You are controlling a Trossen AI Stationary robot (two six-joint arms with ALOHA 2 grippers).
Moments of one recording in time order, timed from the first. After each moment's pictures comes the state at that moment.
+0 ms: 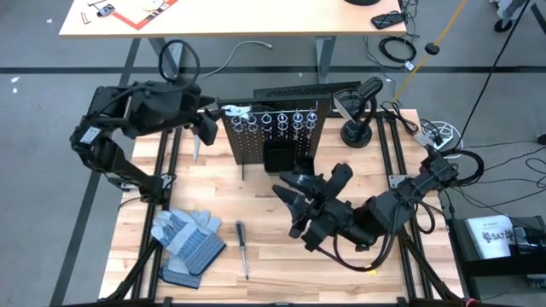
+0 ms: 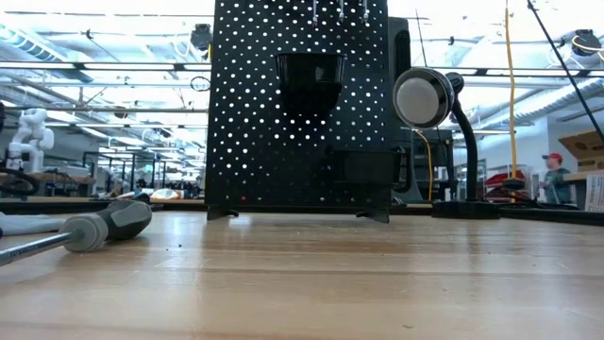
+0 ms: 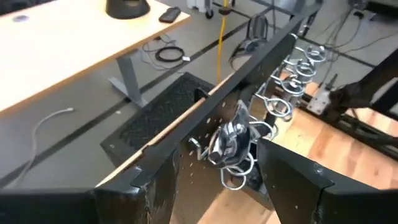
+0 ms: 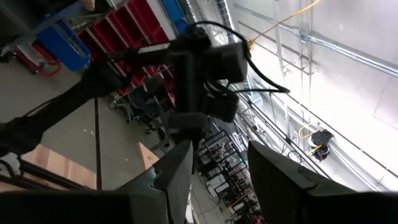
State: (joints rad) left arm 0.00 1.48 2.28 -1.42 -0.55 -0.43; right arm 0.58 1.75 1.89 0.34 1.03 -1.37
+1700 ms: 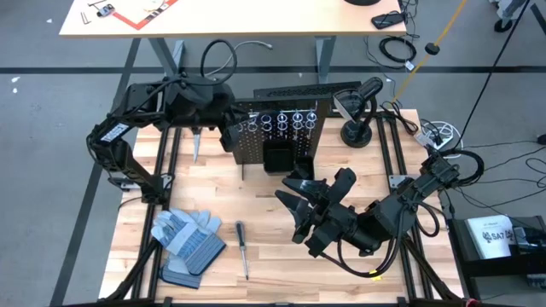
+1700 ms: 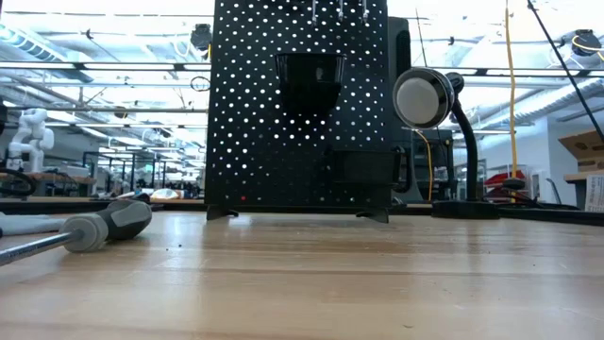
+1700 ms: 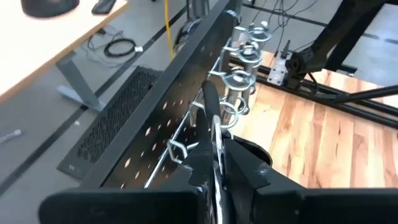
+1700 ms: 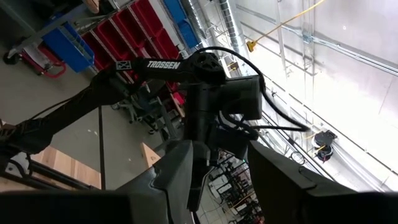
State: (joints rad) left arm 0.10 1.58 2.28 -1.29 -0.26 -0.19; right arm 0.61 1.75 1.89 0.34 1.06 -1.38
